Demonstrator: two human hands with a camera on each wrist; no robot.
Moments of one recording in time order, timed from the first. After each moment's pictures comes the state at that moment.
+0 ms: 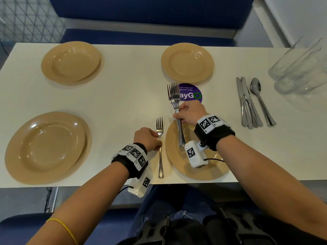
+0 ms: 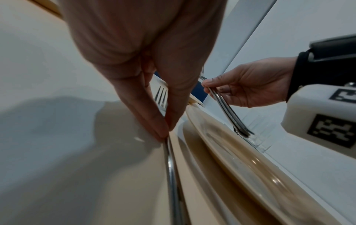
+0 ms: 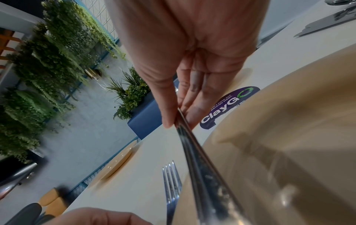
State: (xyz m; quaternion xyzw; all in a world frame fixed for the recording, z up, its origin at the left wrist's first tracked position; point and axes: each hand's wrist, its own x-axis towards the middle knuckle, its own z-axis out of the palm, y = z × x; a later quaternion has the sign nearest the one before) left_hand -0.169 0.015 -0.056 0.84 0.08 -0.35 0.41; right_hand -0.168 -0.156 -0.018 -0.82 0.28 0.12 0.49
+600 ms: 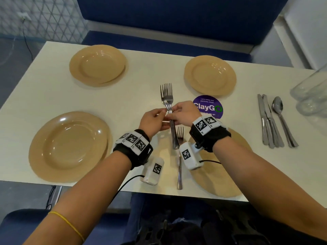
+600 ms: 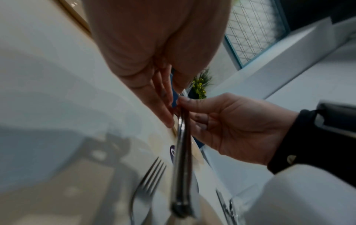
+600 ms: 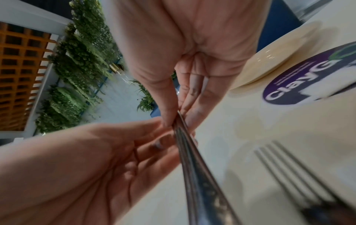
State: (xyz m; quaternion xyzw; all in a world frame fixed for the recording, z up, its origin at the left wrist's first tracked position) left_hand -0.104 0.045 -0.031 0.70 0.08 -0.26 0.66; right_hand -0.114 -0.079 -0.004 -0.82 0.20 0.15 0.52
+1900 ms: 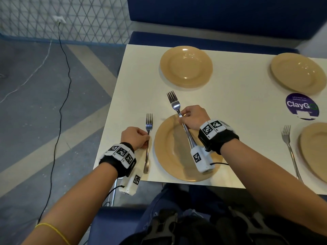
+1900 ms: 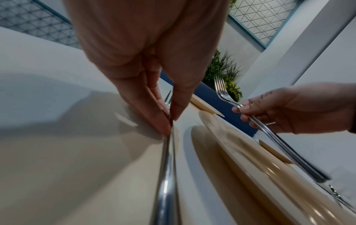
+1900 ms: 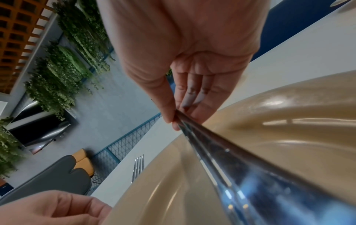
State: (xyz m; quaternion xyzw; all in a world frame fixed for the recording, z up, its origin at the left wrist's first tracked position) left_hand -0.017 0.462 -0.062 0.85 0.14 -0.27 0.44; right_hand -0.025 0.253 -0.023 -0.89 0.20 0.15 0.39
